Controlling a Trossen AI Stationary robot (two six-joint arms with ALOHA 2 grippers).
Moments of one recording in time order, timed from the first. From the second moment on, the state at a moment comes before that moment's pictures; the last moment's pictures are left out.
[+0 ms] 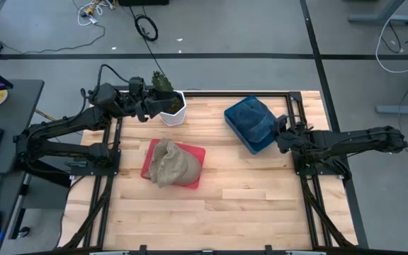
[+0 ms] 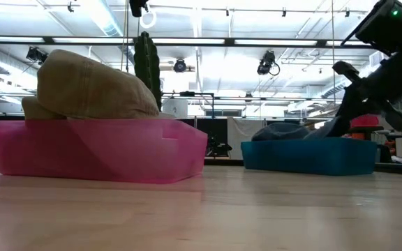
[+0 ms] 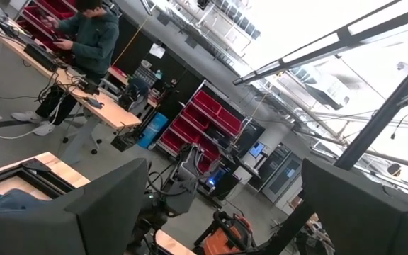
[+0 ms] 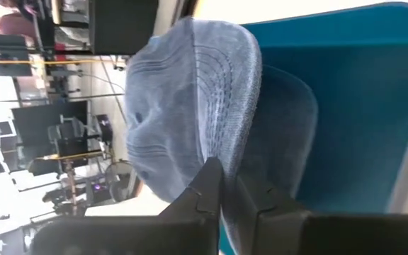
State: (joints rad) left arm 0.35 0.97 0.89 0.37 0.21 -0.75; right arm -0.01 0.65 0.35 -0.62 0.76 2.27
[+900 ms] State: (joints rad) left arm 0.34 0.98 0.89 0.34 0.20 -0.72; right arm -0.01 0.65 0.32 -0.32 0.76 2.23
